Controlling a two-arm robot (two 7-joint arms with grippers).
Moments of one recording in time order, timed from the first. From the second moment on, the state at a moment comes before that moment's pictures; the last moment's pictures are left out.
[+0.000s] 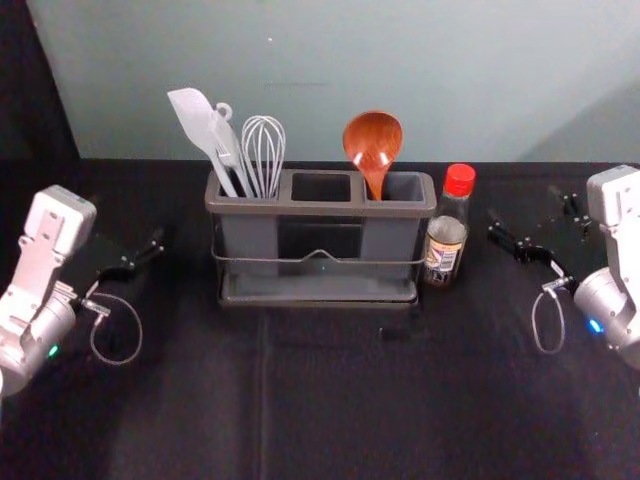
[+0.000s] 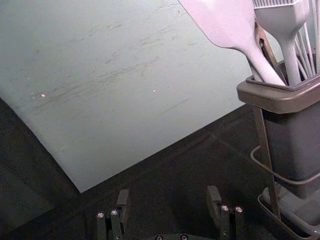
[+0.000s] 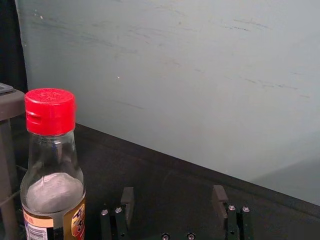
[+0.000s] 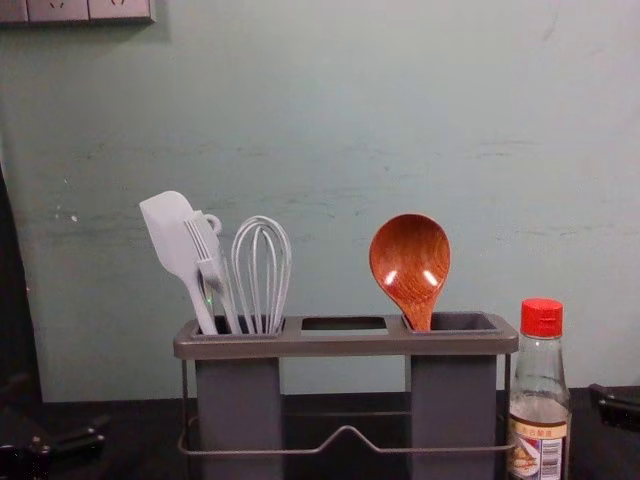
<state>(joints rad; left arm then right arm) -0.20 0.60 0.45 -1.41 -0.25 -0.12 0.03 0.26 0.29 -0.11 -1.21 0.05 -0.13 0.26</state>
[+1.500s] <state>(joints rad) -0.20 0.60 0.45 -1.41 -0.25 -0.12 0.03 0.26 0.29 -0.11 -1.21 0.05 -0.13 0.27</state>
